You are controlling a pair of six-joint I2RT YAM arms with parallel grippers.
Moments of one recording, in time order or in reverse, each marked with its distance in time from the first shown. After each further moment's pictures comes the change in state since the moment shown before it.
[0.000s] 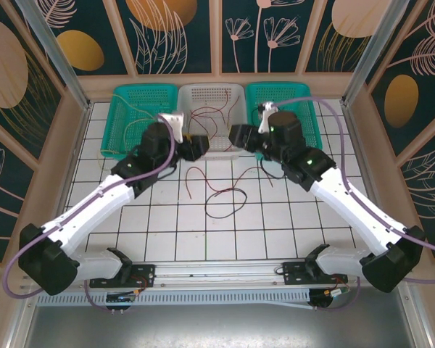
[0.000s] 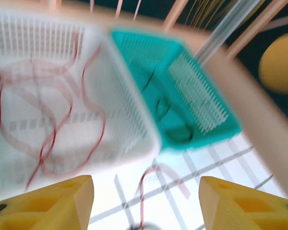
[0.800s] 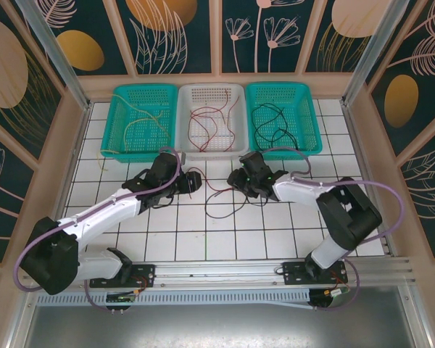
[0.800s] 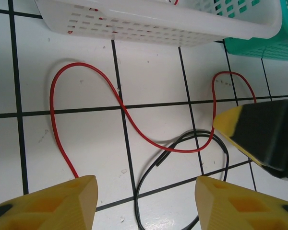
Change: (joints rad) left arm -0.005 0.002 -0.253 -0.046 0.011 -0.163; right arm 0.003 0.414 -0.358 0.314 -0.050 0.393
